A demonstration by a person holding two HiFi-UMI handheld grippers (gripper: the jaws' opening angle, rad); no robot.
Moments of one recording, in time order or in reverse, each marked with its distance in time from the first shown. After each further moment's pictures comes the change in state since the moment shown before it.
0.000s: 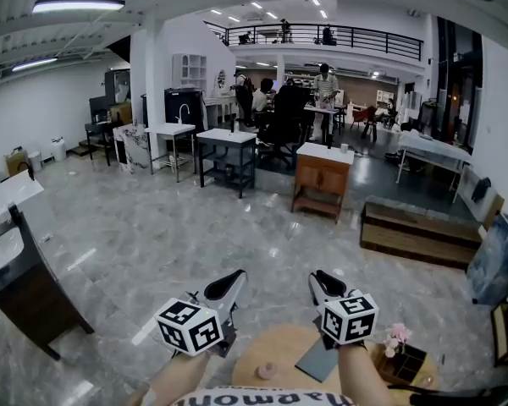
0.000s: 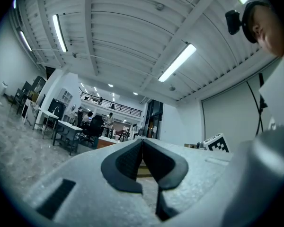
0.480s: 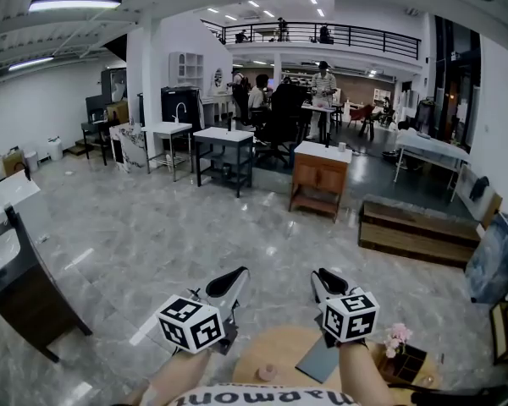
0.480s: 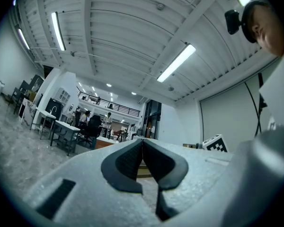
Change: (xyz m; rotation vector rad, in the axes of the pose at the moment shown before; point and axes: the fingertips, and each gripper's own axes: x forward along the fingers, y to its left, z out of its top) left arm 0.015 0.010 0.003 0.004 -0.002 -0.028; right arm 0.013 -0.011 0.000 -0.007 0.007 -0.032
